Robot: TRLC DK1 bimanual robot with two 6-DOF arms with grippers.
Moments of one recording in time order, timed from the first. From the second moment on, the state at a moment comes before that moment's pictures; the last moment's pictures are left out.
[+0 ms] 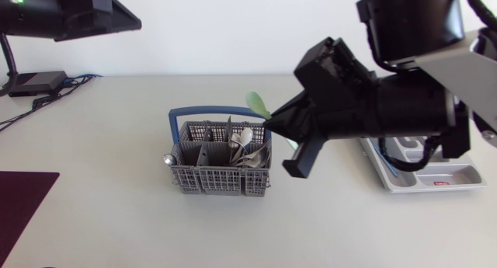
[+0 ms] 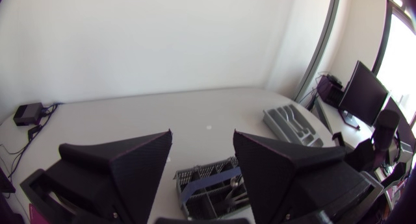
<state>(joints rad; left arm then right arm) -0.19 1.23 1.37 -0.63 0.25 -0.05 0.69 1.19 1.01 -0.44 -0.16 -0.33</state>
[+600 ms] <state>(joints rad) -0.16 1.20 1.07 -0.67 0.26 0.06 -0.09 1.16 0.89 -0.80 -0.57 -1.03</state>
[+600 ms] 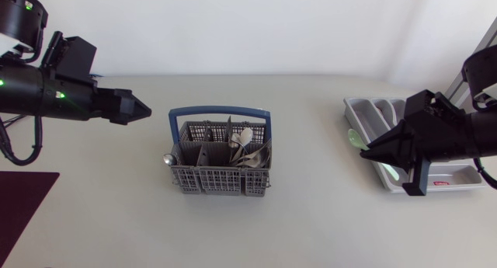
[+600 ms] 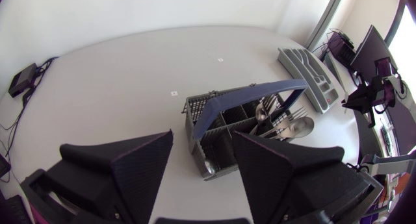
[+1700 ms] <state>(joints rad) -0.20 1.24 0.99 -0.63 0.24 0.03 -0.76 1.99 1.26 -0.70 -0.42 -2.02</state>
